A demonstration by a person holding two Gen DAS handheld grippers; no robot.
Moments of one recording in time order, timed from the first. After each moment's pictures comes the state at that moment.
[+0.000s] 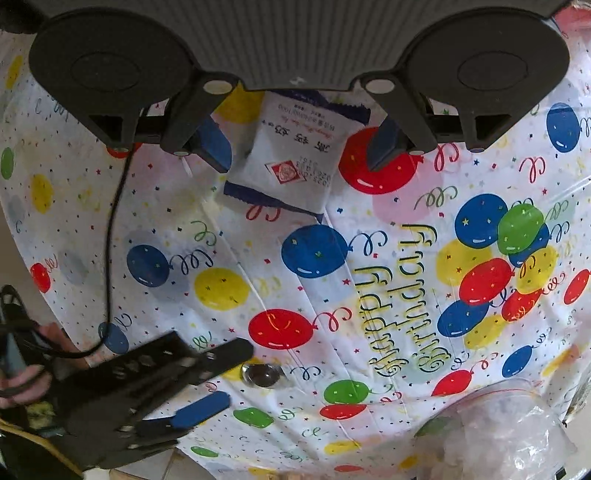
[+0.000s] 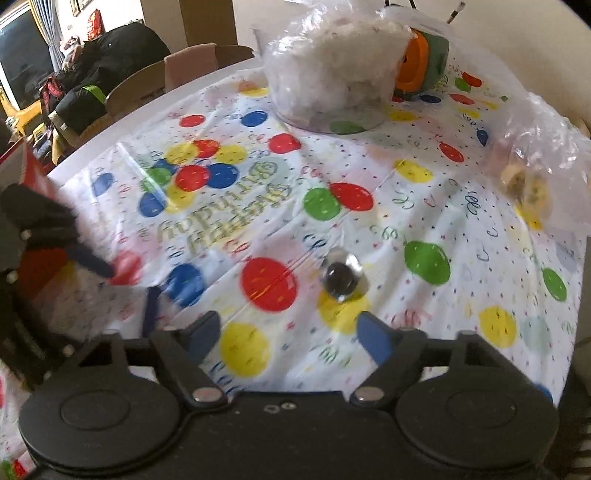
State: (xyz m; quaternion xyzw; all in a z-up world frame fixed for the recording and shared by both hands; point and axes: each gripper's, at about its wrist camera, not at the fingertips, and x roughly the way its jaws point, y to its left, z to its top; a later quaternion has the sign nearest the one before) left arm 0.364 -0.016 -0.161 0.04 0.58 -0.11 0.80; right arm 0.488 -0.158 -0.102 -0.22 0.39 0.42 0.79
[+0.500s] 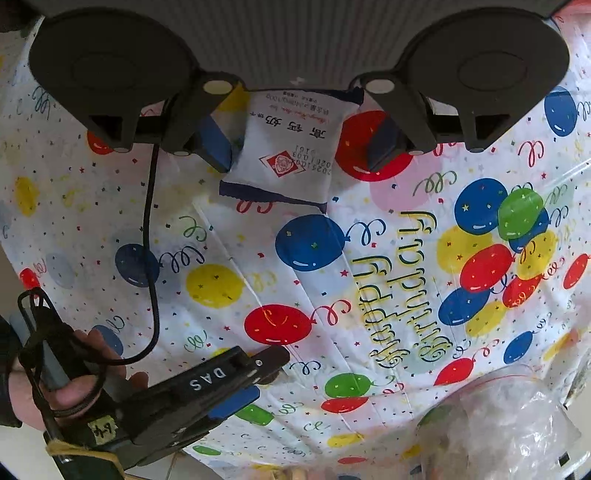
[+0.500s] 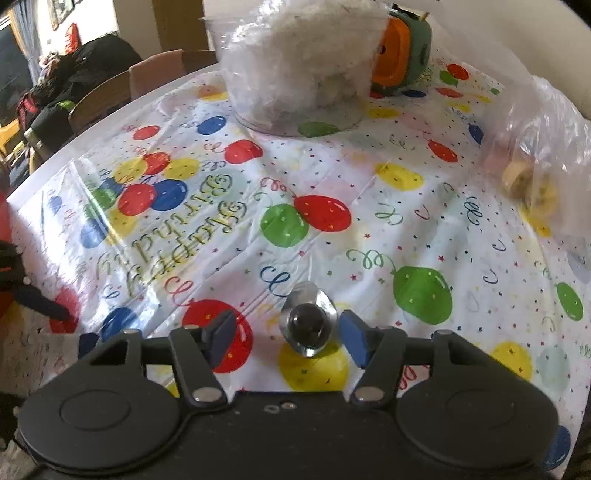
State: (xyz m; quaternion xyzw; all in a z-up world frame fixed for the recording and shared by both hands) left arm 0.364 -0.019 -0.170 0.06 0.56 -0.11 0.82; right arm 0.526 -0.138 -0.134 -0.19 0.39 0.39 0.81
